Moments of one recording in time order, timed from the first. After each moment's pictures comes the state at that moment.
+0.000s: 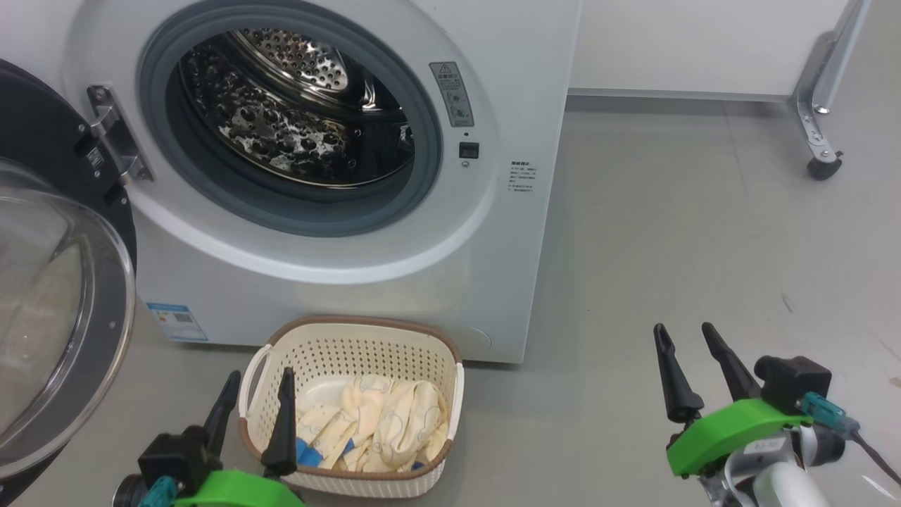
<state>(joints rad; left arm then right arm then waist) -0.05 0.13 -0.23 0.26 -0.34 -0.13 -0.25 -0.06 -0.05 0.12 0.33 0.32 0.13 -0.22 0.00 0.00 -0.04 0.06</state>
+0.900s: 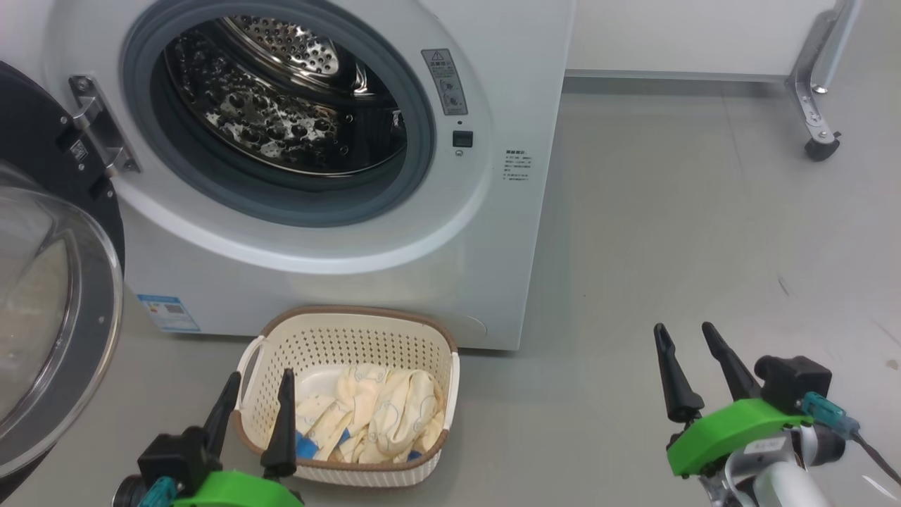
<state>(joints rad) -0.05 0.14 -0.24 0.26 -0.35 -0.13 -0.25 -0.06 -0.05 0.12 0.32 0.32 0.13 -0.22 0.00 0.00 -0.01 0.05</state>
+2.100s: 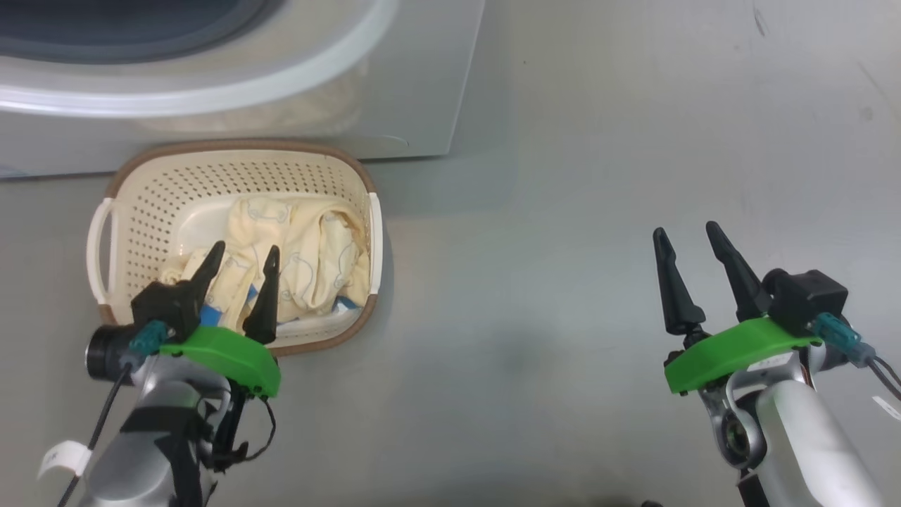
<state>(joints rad) -0.47 0.20 -0.36 0.56 -0.38 -0.13 -0.25 -0.21 -0.05 0.11 0.25 0.24 0.13 -0.21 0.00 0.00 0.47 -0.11</state>
